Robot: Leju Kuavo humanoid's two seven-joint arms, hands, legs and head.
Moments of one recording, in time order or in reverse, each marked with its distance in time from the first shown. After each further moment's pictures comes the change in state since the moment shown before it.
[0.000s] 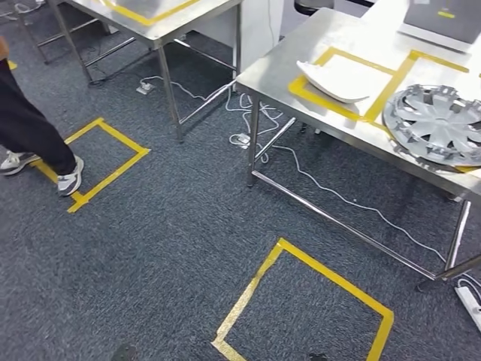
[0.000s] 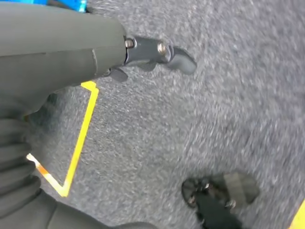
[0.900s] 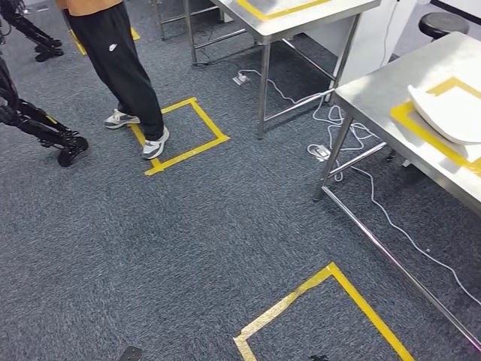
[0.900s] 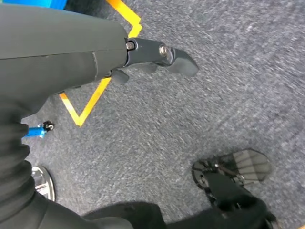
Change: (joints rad) left arm 0.004 -0.016 0.039 0.001 -0.008 -0.038 0.069; right arm 0.003 0.001 0.008 0.000 0.019 0.002 0.003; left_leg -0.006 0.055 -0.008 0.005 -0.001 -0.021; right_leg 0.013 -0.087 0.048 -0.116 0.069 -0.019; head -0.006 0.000
